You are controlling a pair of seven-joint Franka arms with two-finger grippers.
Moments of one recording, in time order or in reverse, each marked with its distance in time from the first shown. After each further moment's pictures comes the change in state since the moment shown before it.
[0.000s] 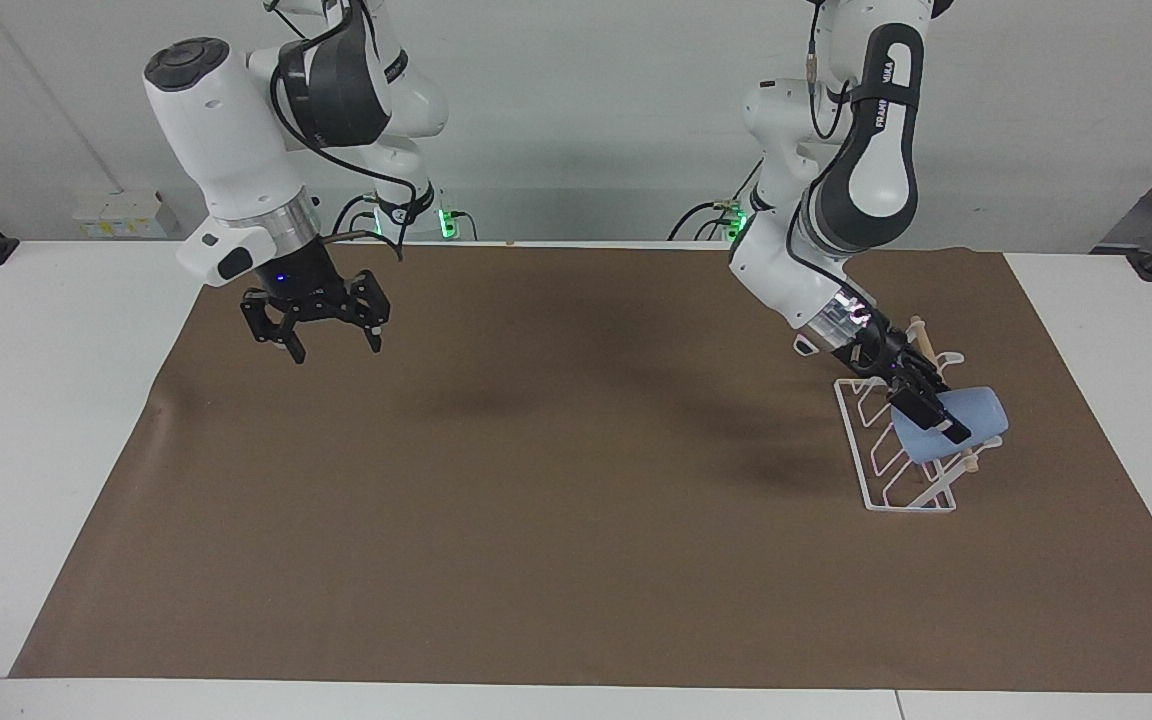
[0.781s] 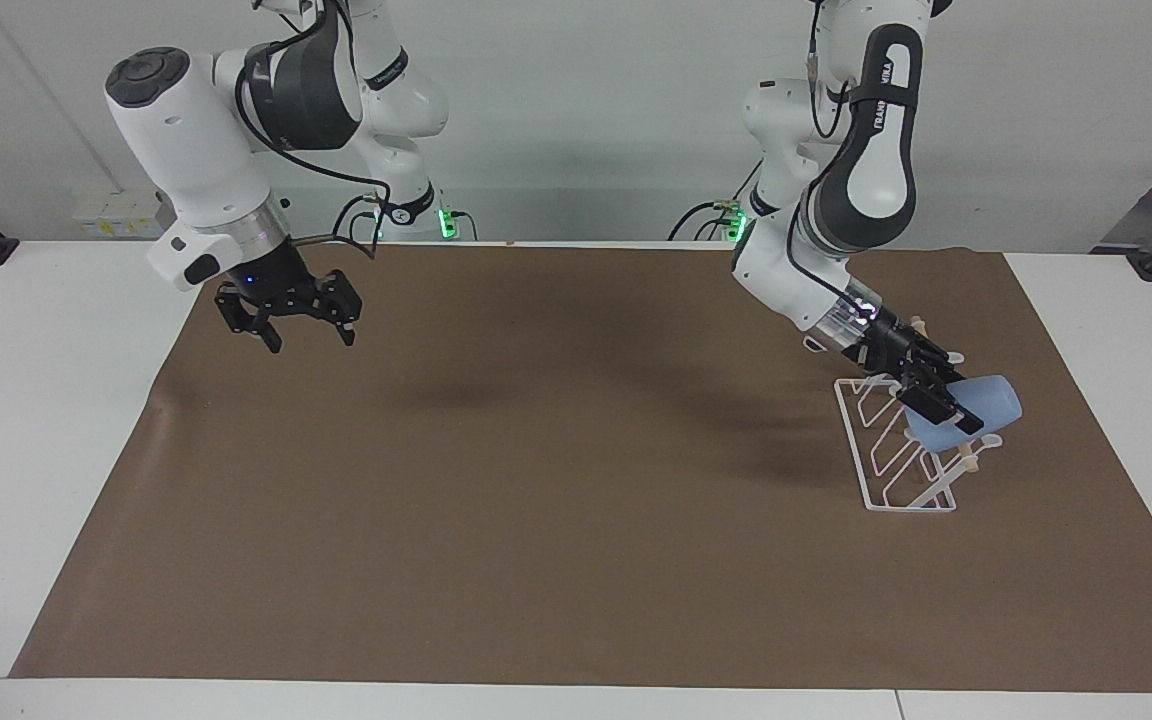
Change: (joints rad) left arm -0.002 -0.003 -0.004 -0.064 0.000 -0.018 0.094; right arm 0.061 -0.008 -0.145 -0.002 -0.001 -0.034 -0.053
